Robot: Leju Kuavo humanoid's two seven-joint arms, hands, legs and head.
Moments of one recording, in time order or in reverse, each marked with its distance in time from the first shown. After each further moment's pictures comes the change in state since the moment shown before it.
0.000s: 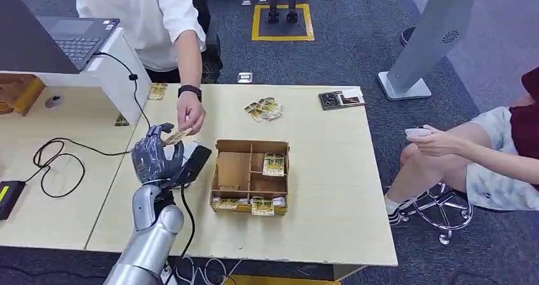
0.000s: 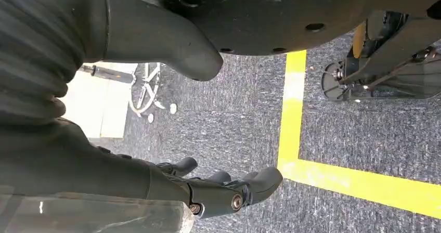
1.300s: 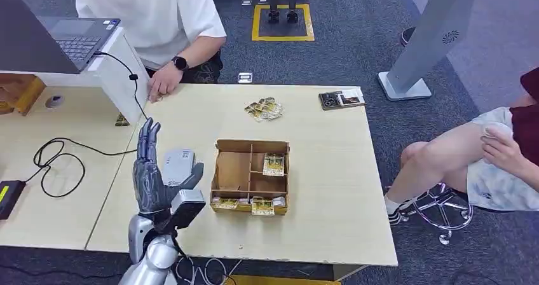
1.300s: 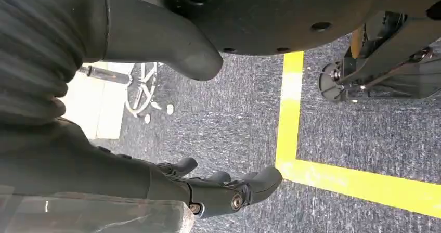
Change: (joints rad) left arm 0.258 0.068 -0.209 -0.391 0.400 0.000 -0.382; right arm 0.011 0.008 -0.002 0.019 -0.035 0.013 -0.028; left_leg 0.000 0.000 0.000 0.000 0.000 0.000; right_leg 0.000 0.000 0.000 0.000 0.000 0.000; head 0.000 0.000
